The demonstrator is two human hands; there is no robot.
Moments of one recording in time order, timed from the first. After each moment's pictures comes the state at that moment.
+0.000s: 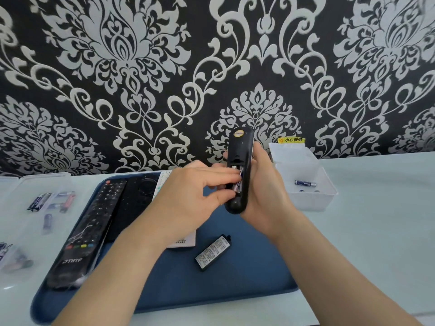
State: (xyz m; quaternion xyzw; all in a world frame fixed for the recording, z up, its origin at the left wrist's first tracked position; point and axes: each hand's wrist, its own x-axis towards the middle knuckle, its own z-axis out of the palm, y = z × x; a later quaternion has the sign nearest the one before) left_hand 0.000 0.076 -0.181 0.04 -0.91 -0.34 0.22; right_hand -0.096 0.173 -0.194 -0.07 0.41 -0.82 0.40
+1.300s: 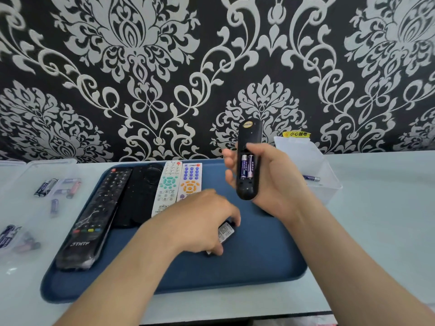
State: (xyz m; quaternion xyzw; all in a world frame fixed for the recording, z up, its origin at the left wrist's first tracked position) left_hand 0.004 0.079 -0.205 0.02 -0.99 -0.08 -0.11; right_hand -0.109 0.183 -0.195 -0.09 0.38 -0.80 0.45
